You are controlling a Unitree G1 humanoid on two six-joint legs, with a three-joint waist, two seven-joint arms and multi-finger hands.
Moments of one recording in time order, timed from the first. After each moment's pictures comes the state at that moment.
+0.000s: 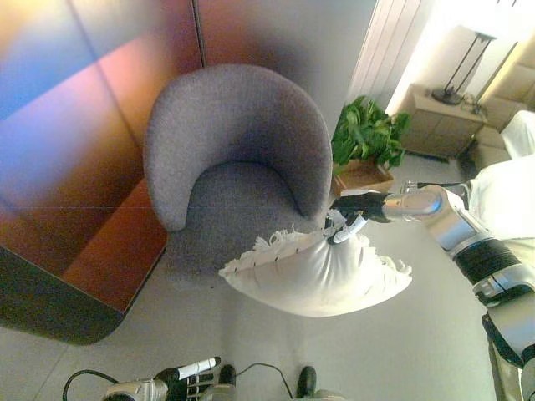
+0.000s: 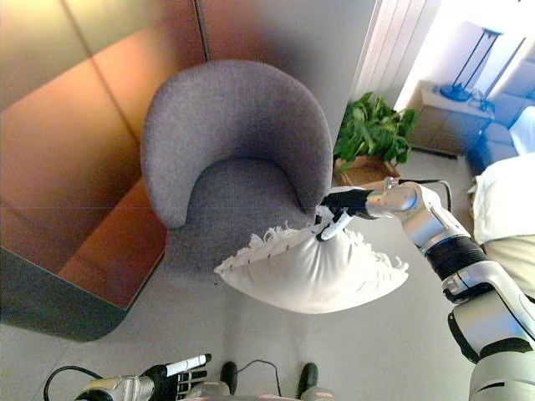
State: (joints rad) left arm -0.10 0.40 -0.16 1.18 -0.41 0.35 -0.44; right arm -0.80 -0.78 0.55 0.50 -0.05 0.11 0.83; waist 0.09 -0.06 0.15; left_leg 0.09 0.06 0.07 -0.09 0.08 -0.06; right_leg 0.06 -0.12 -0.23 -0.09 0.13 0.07
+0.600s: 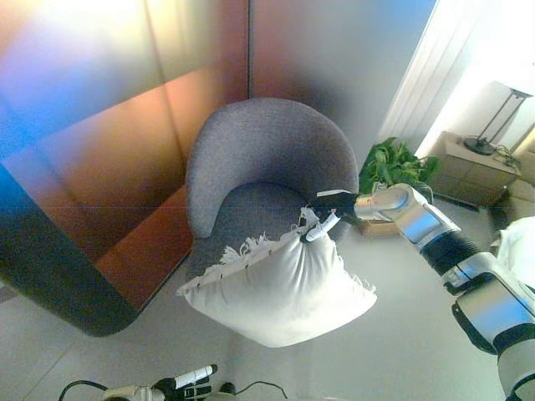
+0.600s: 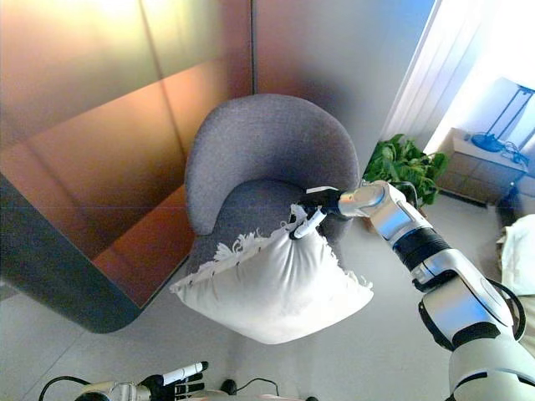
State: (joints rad) left arm -0.11 0.39 -0.11 1.20 -0.41 0.44 -0.44; right arm -0.89 -0.64 0.63 0.58 0.04 0.29 0.72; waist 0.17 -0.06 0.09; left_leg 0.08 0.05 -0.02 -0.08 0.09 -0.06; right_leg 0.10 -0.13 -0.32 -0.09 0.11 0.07
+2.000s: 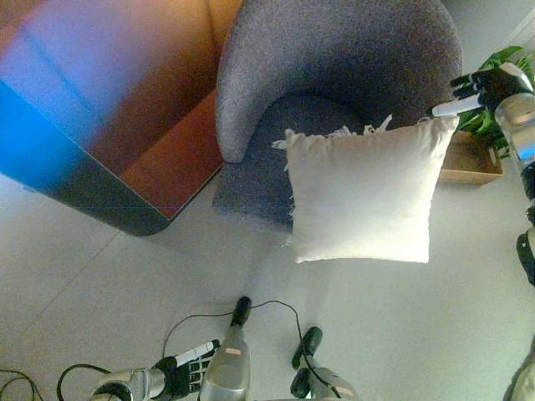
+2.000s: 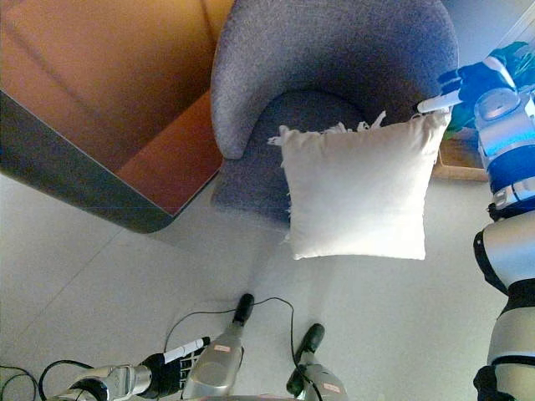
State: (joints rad) left arm -0.15 0.44 -0.15 1.19 -0.49 0.37 -0.55; right arm -1.39 -0.93 0.70 1.10 0.23 0.29 0.10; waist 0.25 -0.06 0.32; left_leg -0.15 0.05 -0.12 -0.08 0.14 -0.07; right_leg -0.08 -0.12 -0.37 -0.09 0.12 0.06
